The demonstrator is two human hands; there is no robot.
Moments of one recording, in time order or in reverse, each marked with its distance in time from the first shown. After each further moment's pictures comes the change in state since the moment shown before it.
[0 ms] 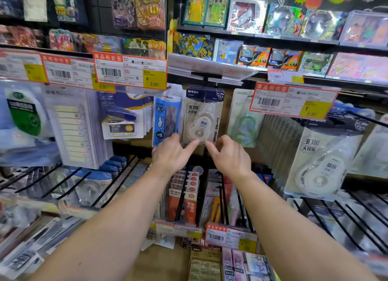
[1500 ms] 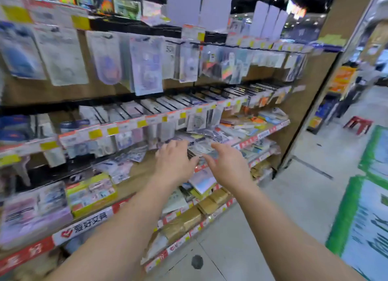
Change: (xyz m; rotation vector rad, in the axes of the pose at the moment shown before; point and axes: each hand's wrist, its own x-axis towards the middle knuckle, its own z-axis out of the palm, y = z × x) left_hand -0.466 0.387 0.223 -0.006 -0.516 0.725; right_hand -0.452 0.378 -0.335 -0.337 0.185 0.624
